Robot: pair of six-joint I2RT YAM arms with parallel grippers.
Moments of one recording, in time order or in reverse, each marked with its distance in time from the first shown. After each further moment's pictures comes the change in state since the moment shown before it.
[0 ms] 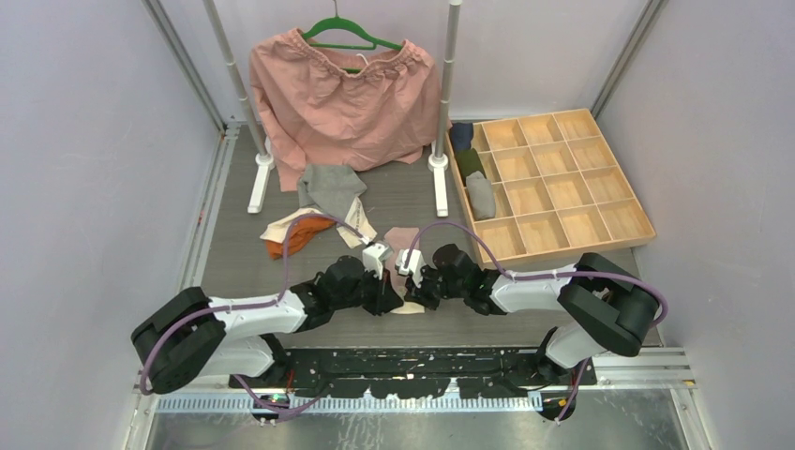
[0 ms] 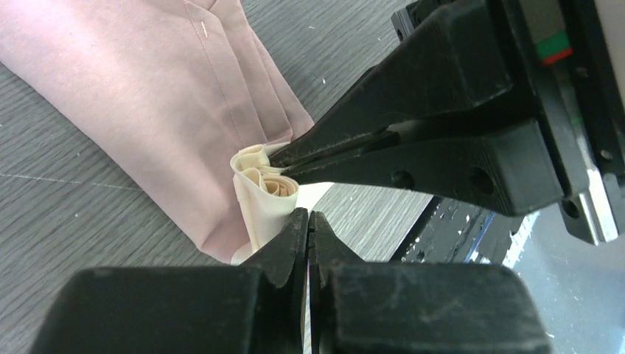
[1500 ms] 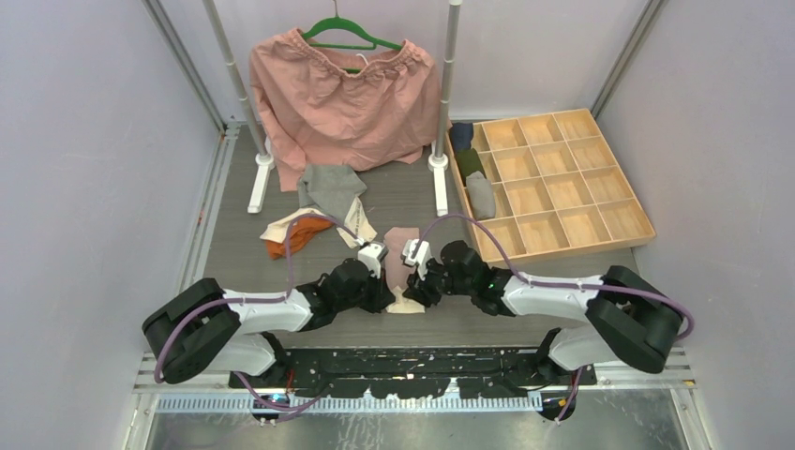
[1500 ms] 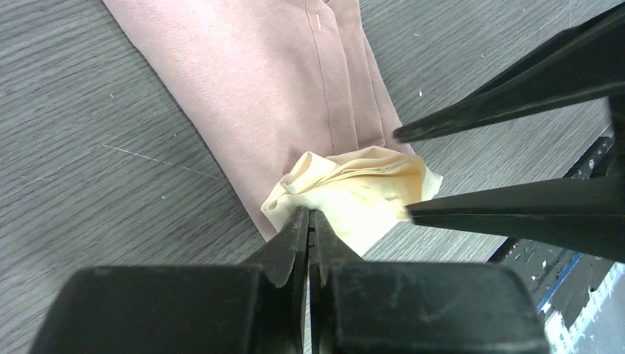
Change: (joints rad) left arm -0.002 0.099 -0.008 0.021 -0.178 -0.019; right arm -0.005 -0.113 0.000 -0.039 0.035 0.083
